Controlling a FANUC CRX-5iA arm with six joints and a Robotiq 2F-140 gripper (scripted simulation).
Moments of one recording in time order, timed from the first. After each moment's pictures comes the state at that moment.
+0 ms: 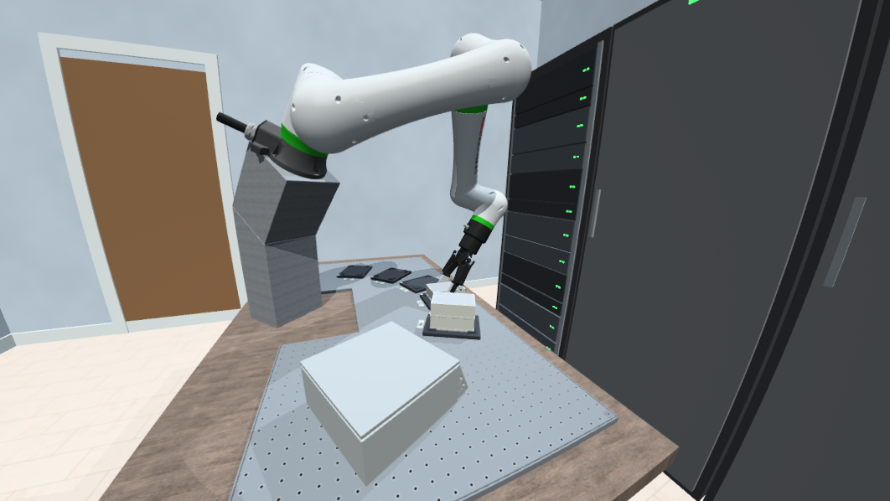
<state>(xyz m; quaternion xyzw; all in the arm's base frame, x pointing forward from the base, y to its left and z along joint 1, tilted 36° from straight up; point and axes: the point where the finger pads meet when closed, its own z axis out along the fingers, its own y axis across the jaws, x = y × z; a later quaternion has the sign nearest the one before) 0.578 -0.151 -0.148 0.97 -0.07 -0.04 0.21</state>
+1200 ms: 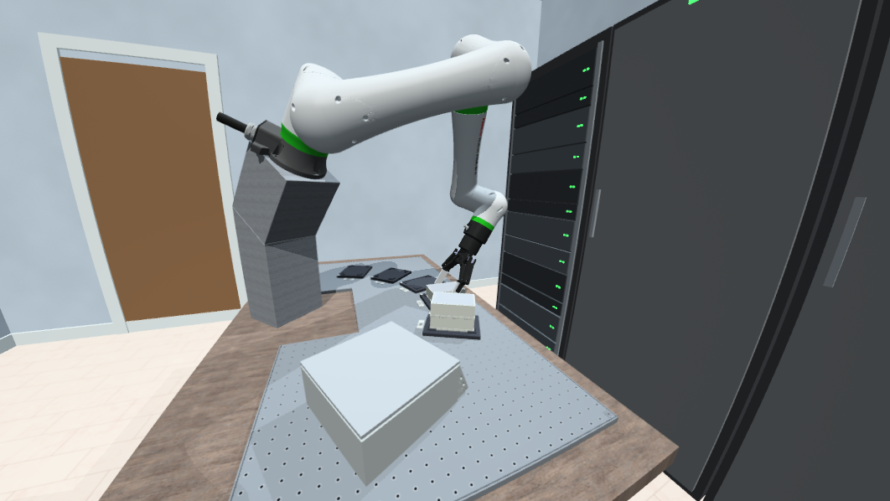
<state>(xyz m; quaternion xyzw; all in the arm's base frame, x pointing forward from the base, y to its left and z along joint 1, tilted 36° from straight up) 0.579 -0.152 -0.151 0.97 -0.07 -0.04 0.21</state>
